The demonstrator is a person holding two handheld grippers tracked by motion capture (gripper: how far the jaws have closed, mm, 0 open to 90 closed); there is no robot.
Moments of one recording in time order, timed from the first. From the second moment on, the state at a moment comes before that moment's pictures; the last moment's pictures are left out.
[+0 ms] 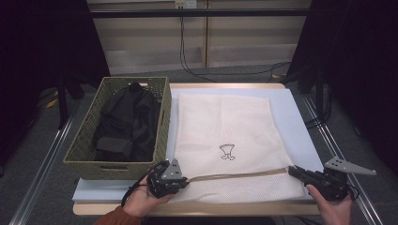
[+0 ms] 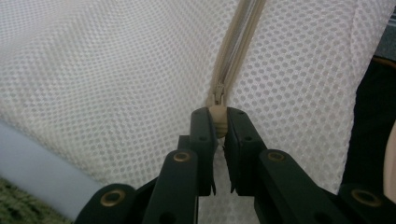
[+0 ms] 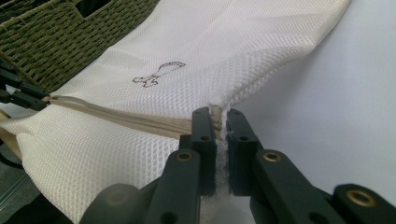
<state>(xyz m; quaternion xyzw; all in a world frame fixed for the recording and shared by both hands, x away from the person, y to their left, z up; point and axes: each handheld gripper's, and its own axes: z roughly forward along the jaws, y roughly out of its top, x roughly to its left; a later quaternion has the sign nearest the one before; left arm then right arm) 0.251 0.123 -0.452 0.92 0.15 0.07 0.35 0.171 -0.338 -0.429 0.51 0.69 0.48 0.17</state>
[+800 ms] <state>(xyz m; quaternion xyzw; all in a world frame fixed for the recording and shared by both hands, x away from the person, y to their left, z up) 0.239 0.152 -0.459 0.91 0.18 0.07 0.36 0.173 -0.337 -0.433 0.52 0.70 0.47 0.17</state>
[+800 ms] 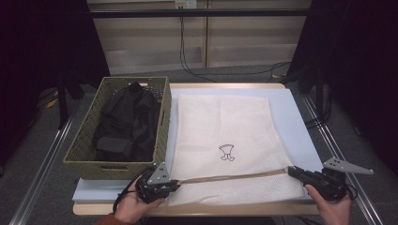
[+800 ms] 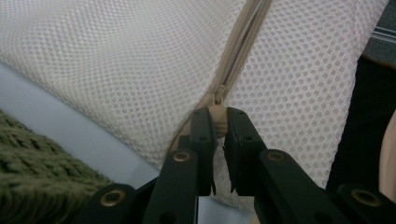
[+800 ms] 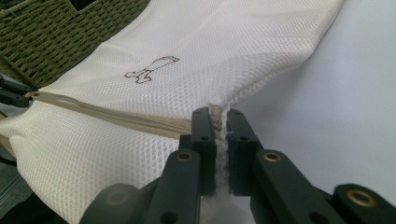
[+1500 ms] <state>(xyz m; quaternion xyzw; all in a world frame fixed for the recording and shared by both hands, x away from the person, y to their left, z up) 0.237 0.181 -0.458 0.90 0.21 0.09 0.36 0.172 -0.341 -0.431 0.52 0.69 0.48 0.17</state>
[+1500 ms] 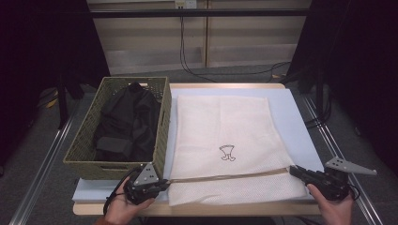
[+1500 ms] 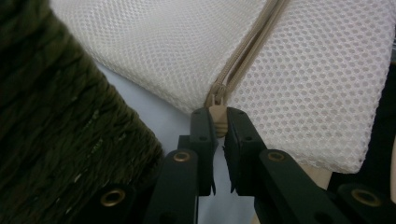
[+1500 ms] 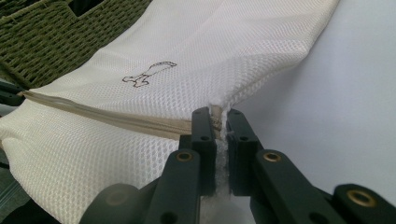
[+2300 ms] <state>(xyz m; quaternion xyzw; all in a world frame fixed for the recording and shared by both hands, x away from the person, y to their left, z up) 0.233 0.193 -0.467 0.89 0.23 0.10 0.37 0.171 -0.332 -0.452 0.52 0.72 0.43 0.16</state>
